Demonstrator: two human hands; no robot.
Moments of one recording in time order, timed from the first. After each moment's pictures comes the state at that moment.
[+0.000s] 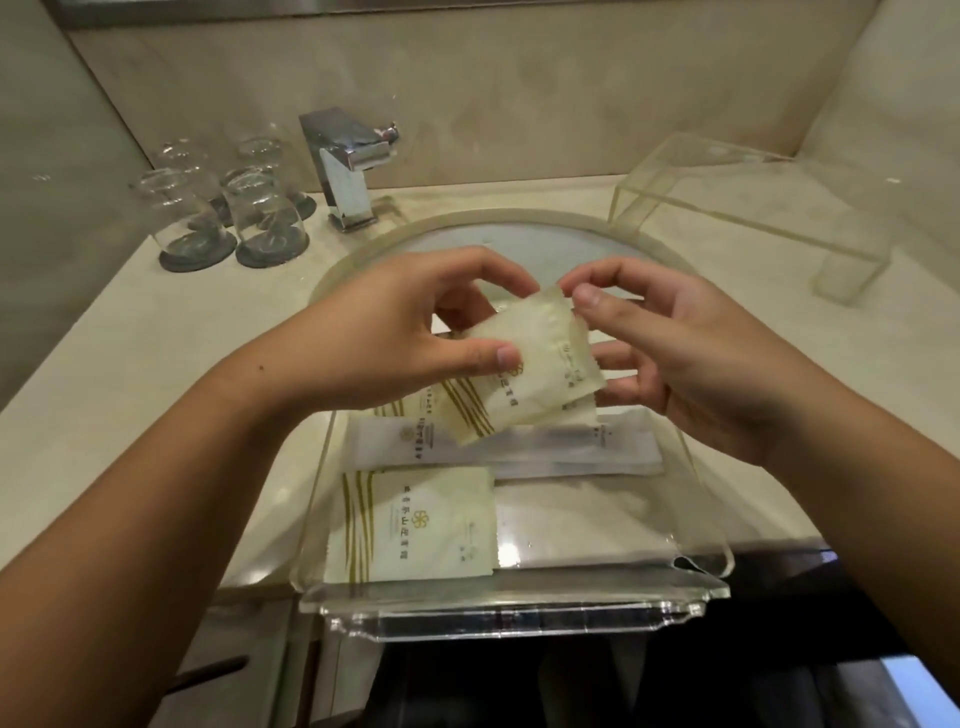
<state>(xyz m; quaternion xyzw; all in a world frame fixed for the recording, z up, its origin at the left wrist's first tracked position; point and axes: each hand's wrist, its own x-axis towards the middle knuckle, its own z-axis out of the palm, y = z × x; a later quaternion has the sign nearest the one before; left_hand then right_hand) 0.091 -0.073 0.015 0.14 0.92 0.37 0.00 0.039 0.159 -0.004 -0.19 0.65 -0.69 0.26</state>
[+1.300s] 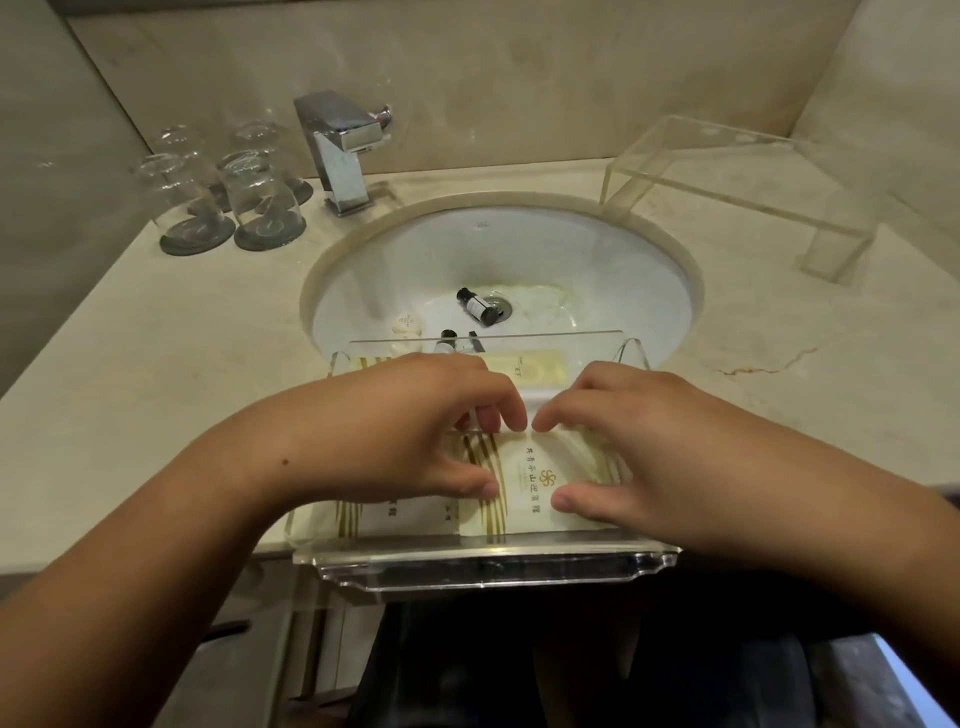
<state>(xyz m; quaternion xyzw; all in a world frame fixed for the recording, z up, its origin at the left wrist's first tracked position) 0.139 -0.049 -0.009 0.19 0.96 0.17 0.12 0.098 0.182 -0.016 -0.39 0.90 -0.12 0.13</state>
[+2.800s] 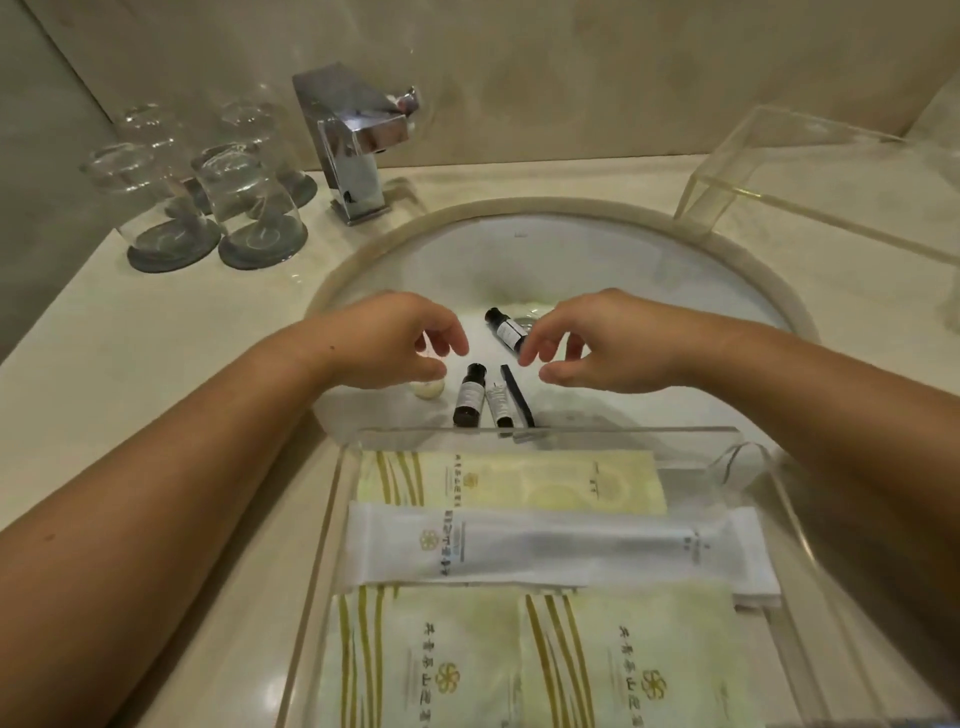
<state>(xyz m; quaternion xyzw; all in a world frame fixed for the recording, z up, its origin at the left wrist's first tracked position) -0.032 -0.172 -0.083 0.08 0.98 0.15 0.13 -0.108 0.078 -0.075 -0.43 0.87 -0.13 0.19</state>
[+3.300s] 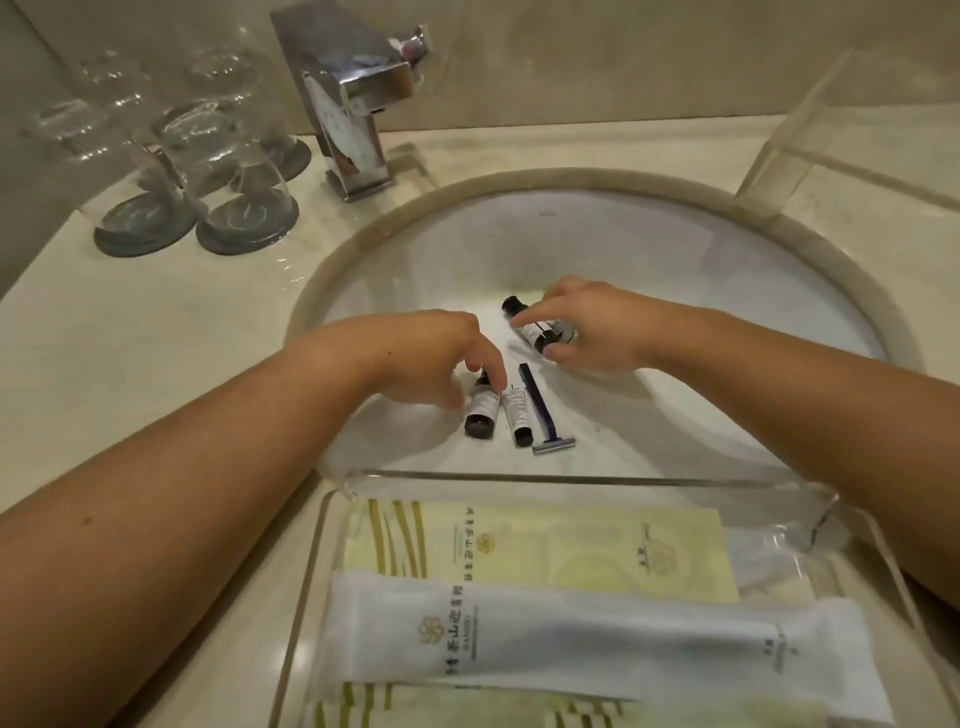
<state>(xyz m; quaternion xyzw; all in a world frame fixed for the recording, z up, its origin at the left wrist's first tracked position) -0.067 -0.161 -0.114 0.11 0.95 0.09 0.26 -0.172 0.036 -0.143 -0.41 0.89 -0.09 0.20</state>
